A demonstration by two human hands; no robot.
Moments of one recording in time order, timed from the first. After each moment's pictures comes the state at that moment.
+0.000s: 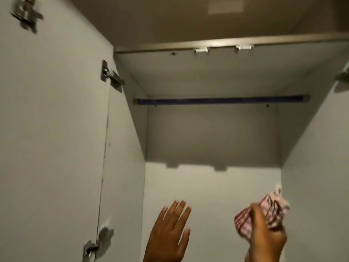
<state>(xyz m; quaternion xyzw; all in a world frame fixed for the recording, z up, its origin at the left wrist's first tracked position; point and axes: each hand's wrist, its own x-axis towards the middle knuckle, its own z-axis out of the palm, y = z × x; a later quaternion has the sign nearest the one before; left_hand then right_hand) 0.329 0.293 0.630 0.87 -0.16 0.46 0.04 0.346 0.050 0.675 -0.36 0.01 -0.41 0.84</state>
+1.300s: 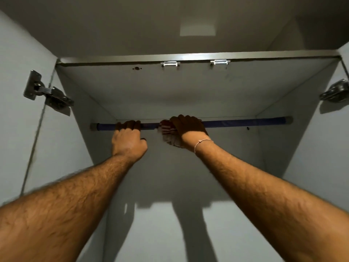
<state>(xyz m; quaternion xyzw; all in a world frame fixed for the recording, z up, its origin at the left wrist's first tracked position) 0.425 0.325 1.012 0.82 0.10 0.57 -0.01 0.505 0.120 1.054 -0.77 -0.25 -0.59 -0.04</state>
